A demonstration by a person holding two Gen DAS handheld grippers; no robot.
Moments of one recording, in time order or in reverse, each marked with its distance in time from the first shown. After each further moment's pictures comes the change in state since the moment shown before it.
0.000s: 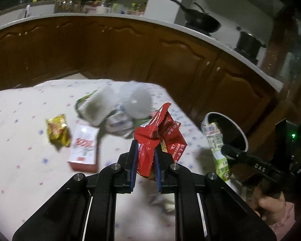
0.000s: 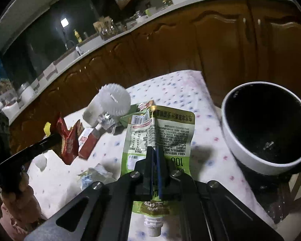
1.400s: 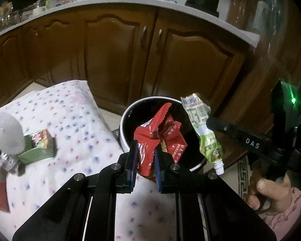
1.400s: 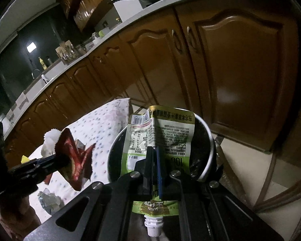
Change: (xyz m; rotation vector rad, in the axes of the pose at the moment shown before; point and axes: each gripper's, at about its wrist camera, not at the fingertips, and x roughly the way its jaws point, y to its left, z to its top) left arm 0.130 -0.210 0.032 0.257 0.187 -0.145; right arm -0.057 -0.153 0.049 0.137 -0.064 -0.196
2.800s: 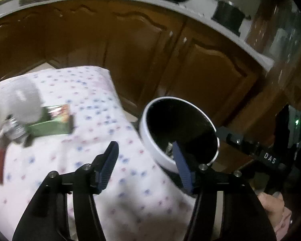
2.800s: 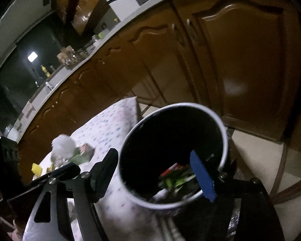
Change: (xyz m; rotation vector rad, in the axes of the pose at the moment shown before) left arm -0.036 0.049 -0.031 -0.209 -0.048 0.016; right arm -0.003 0.011 -0.013 0.081 0.021 0.091
